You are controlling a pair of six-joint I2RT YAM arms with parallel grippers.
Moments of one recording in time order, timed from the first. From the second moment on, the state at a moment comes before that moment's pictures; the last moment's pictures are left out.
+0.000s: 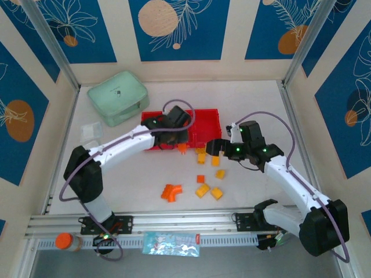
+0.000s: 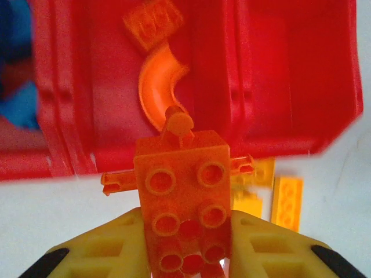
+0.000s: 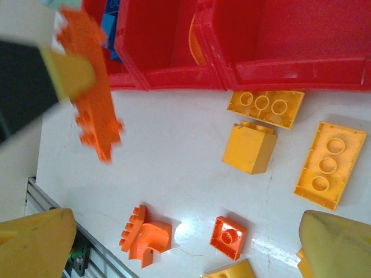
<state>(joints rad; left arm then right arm) -0.79 1.71 1.44 -0.72 -0.15 -0.80 0.35 1.06 0.74 -0.51 -0.49 0.53</state>
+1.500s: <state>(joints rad) -1.07 1.84 1.43 -0.76 -0.03 -0.78 0.15 1.03 0.61 -0.57 -0.49 0.53</state>
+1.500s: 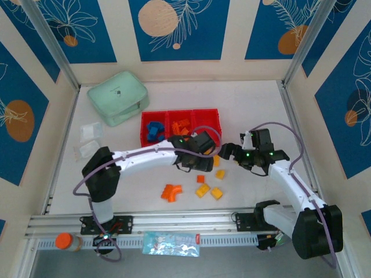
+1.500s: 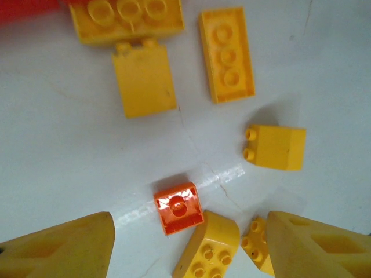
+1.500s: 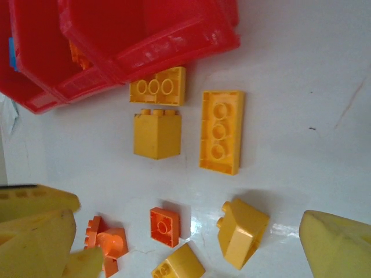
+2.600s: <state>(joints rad) -1.12 2.05 1.48 -0.78 -0.06 -0.87 0.08 1.01 0.56 -0.52 -0.57 0.53</state>
